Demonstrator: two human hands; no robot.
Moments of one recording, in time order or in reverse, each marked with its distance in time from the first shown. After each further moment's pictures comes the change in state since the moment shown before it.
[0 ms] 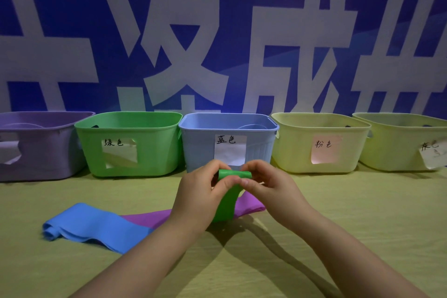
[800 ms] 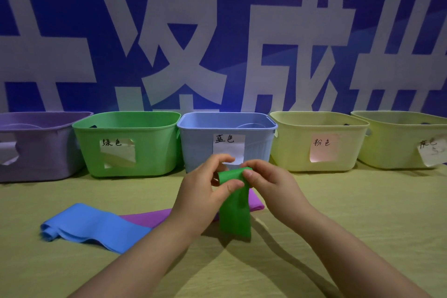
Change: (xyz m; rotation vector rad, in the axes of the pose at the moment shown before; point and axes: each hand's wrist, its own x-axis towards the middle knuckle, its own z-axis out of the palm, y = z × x) left_hand -0.001 0.000 0.002 -0.100 -0.064 -0.031; right_hand 0.002 -0.001 -0.002 -0.008 0.050 -0.024
